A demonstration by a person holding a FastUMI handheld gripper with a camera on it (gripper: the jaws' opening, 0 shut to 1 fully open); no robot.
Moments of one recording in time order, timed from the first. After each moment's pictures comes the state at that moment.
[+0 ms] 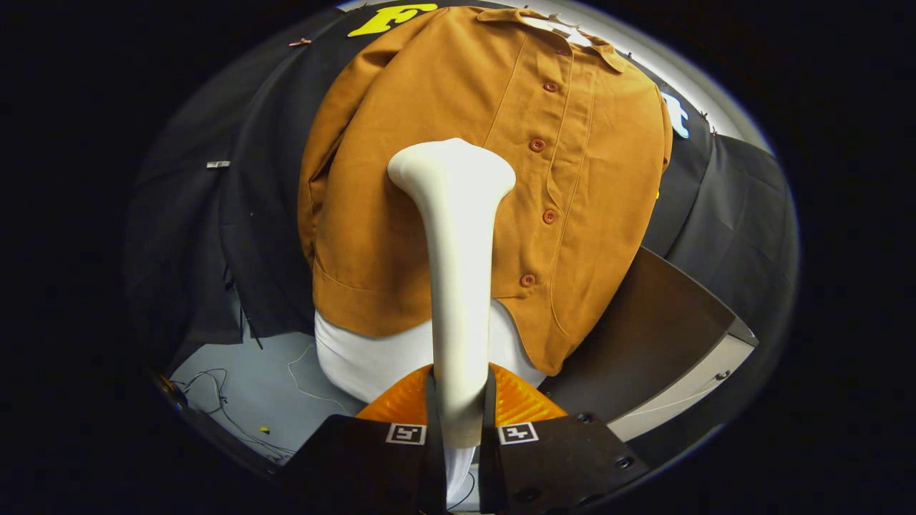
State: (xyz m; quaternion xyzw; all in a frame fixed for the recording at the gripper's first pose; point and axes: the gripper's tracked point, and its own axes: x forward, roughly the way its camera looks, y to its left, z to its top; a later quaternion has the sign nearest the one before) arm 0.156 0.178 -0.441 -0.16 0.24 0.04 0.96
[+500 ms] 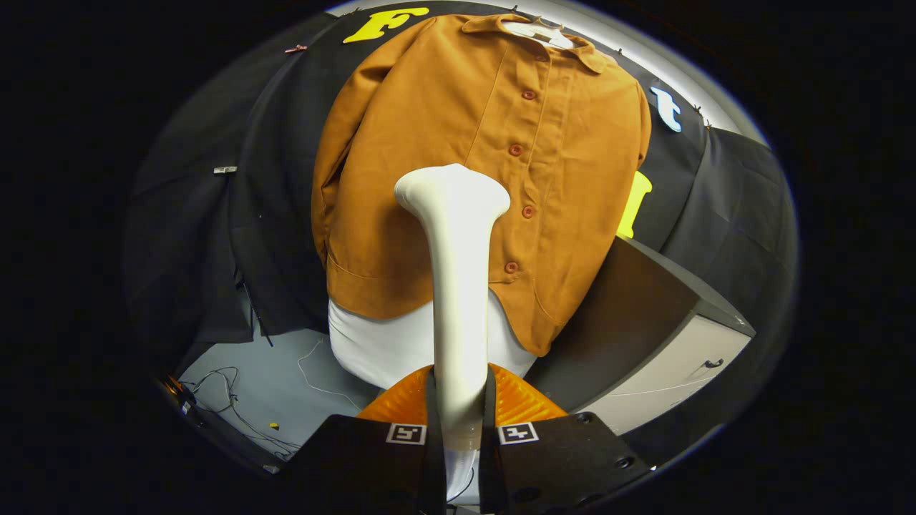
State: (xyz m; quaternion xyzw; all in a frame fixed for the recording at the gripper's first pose) arm 0.112 0.160 -0.410 -0.14 0.24 0.04 0.96
